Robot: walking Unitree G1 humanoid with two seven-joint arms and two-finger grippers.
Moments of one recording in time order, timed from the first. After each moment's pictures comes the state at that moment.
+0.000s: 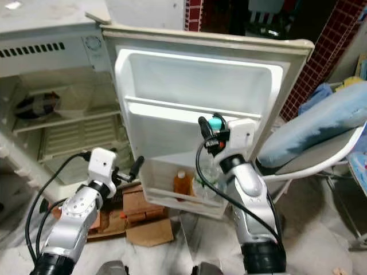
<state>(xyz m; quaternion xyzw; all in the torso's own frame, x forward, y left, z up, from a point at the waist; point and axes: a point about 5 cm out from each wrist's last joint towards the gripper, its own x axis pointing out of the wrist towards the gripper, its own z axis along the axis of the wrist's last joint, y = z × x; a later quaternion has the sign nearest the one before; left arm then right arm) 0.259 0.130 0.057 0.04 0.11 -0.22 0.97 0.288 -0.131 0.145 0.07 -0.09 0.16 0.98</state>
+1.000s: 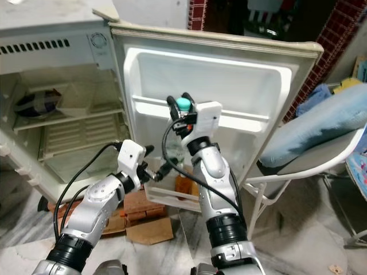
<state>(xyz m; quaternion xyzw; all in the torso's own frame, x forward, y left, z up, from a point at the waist) 0.286 0.083 0.073 -0.02 0.09 -0.31 0.95 0.314 -0.074 0.157 0.13 -0.14 0.21 0.96</state>
